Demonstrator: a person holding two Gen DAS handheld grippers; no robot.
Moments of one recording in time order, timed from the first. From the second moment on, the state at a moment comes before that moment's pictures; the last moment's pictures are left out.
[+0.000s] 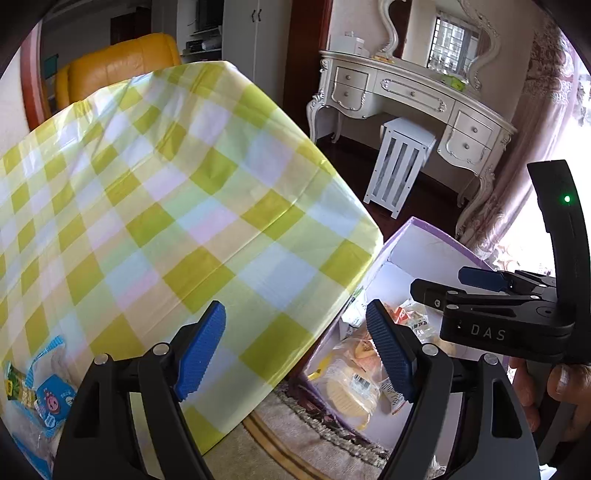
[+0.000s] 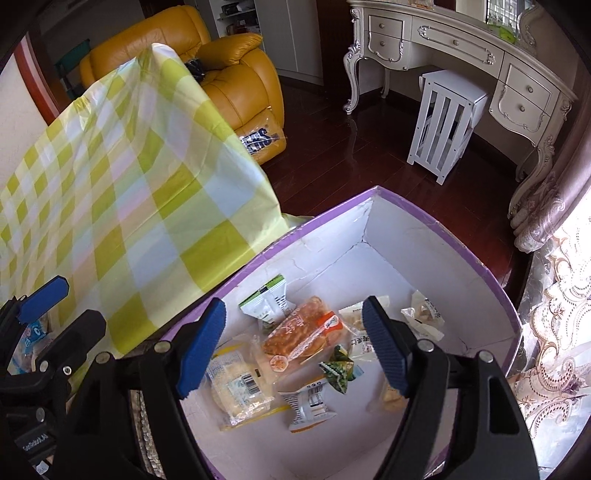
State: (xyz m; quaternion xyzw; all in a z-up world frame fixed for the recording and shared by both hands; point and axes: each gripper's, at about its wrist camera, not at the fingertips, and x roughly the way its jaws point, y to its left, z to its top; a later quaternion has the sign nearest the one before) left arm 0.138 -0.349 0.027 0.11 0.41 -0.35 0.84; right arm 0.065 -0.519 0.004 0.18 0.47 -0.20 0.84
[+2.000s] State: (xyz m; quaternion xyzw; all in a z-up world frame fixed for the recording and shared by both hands) left arm 0.120 -0.030 -0.007 -0.02 0.51 -0.15 0.85; right arm 0.191 -0.205 0.009 0.01 0.50 0.06 0.86
